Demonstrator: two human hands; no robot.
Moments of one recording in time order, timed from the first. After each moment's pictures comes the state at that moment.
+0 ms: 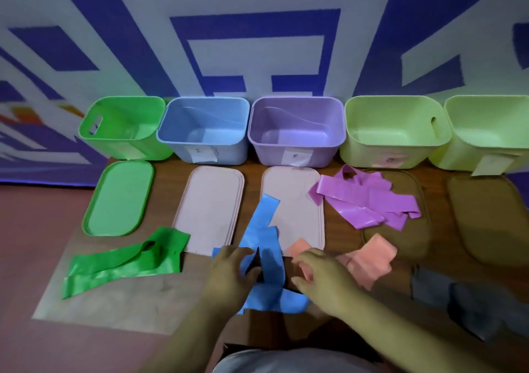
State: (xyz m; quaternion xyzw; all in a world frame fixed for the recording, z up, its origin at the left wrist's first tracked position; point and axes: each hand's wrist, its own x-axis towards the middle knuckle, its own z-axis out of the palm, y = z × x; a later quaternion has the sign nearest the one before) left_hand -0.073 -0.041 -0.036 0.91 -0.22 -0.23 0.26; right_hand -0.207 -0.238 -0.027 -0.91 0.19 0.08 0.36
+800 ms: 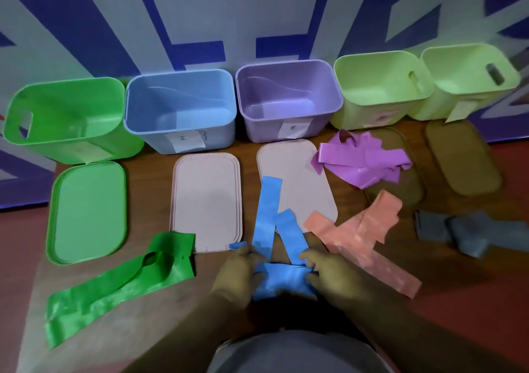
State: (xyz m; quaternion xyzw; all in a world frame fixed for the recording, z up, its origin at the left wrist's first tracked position) left_hand -0.015 0.006 -0.085 0.80 -0.43 -0.38 0.17; right_hand -0.194 -0.153 -0.041 -0.85 0.34 0.17 0.37
